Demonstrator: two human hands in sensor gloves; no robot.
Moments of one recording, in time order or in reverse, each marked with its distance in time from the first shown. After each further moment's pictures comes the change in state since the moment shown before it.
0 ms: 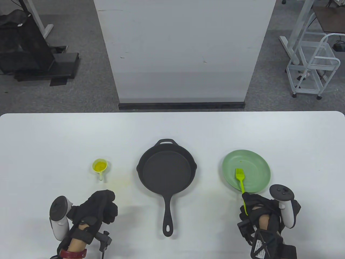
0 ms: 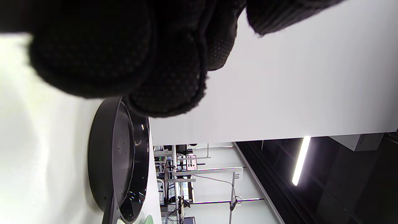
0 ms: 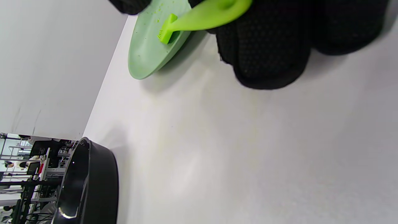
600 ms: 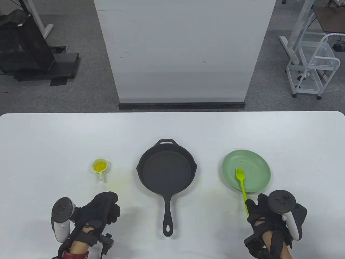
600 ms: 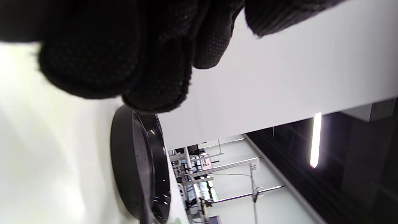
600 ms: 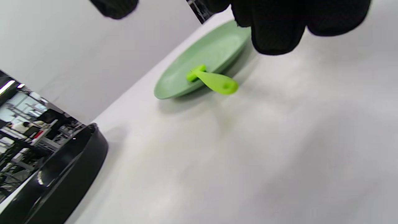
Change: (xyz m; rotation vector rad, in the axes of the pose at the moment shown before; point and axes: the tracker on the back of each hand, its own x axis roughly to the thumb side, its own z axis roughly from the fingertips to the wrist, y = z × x) left_hand 0.011 -0.010 0.006 0.025 -0.027 -0.240; right_hand 0.023 -0.010 0.070 -0.244 -0.259 0.355
